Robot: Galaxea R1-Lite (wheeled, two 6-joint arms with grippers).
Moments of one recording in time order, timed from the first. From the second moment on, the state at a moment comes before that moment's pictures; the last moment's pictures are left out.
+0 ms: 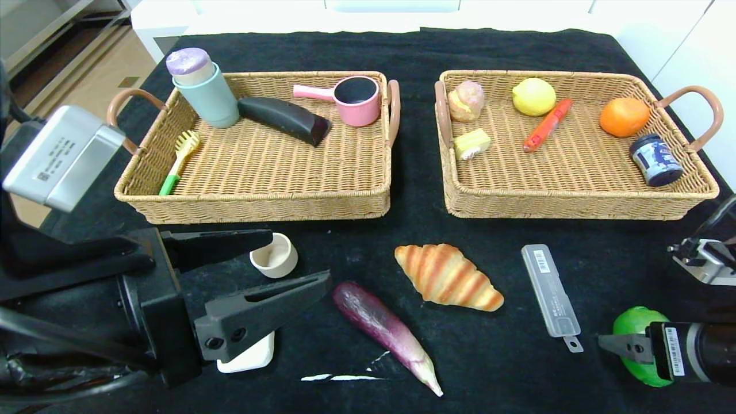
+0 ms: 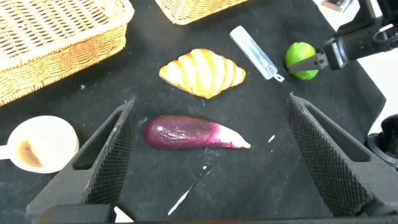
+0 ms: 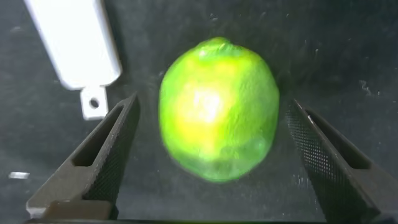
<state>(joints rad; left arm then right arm) -0.66 1.17 -0.76 -0.27 -0.17 -0.09 0.38 1.32 -0.80 0.36 -0.22 0.40</state>
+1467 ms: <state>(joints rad) -0.66 1.17 -0.75 -0.27 -0.17 -0.09 0.36 1.37 -0.76 0.31 -0.21 0.40</state>
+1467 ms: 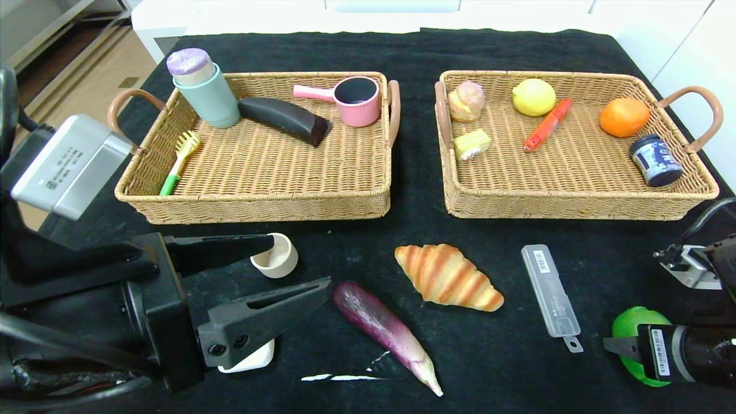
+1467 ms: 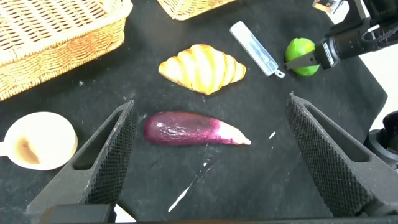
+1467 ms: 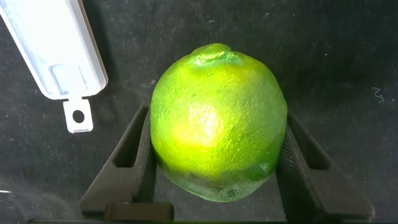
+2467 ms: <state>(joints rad) -0.66 1.17 -0.74 -0.27 -0.17 -0.08 0.38 1.29 -0.89 0.34 -0.24 0.38</state>
